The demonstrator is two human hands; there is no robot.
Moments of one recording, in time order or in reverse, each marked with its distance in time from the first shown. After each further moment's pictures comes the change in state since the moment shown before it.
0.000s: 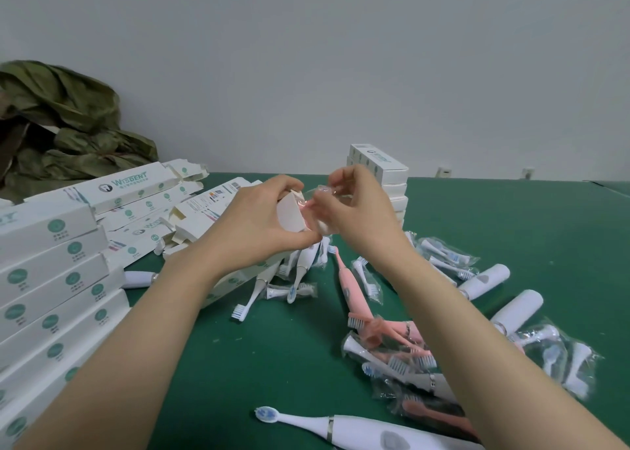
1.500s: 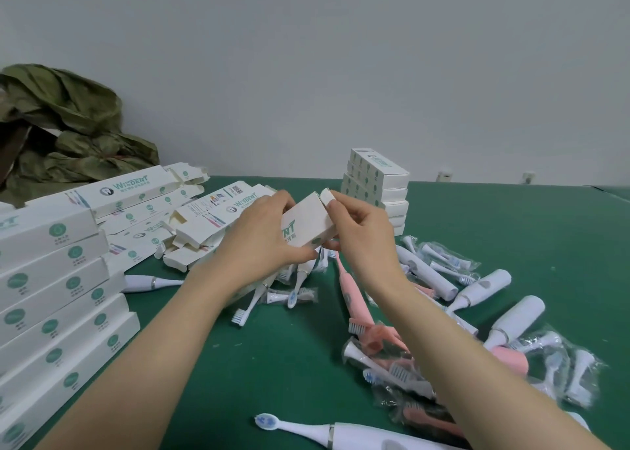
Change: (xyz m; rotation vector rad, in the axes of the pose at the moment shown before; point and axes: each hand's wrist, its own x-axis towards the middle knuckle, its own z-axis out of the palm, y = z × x) left_hand 0.004 -0.012 0.021 0.132 0.021 -0.060; right_hand -0.011 0.016 0.014 0.162 0.088 0.031
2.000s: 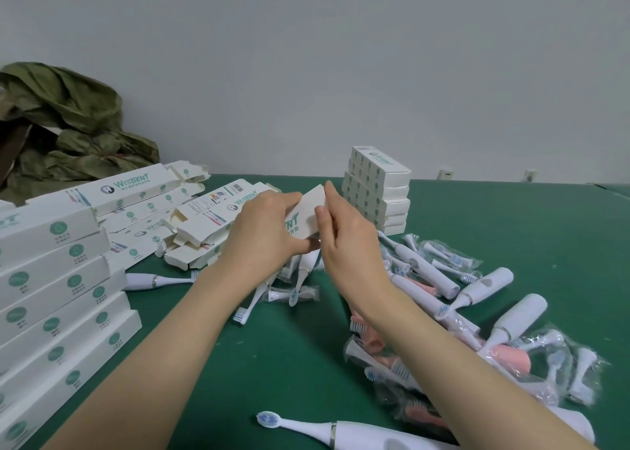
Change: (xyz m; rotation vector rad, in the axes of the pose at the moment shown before) left_hand -0.003 0.013 -0.002 0.000 0.119 0.064; right_hand -0.006 0.015 0.012 -0.380 -0.029 -0.335
